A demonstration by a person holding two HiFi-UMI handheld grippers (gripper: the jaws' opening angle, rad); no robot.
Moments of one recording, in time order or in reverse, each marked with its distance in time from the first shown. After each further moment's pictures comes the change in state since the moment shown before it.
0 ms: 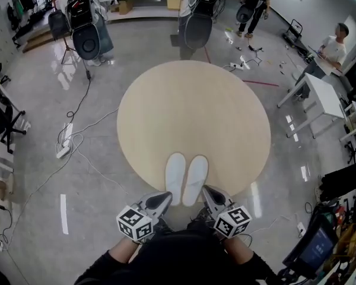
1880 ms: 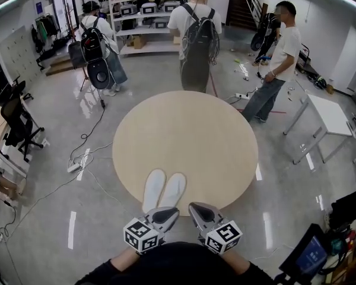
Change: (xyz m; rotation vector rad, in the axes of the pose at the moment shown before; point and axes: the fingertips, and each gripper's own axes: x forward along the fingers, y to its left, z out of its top) left arm 0.132 -0.225 -0.028 0.147 0.044 0.048; right arm -0.191 -0.057 0.055 -0.147 -0.096 0.256
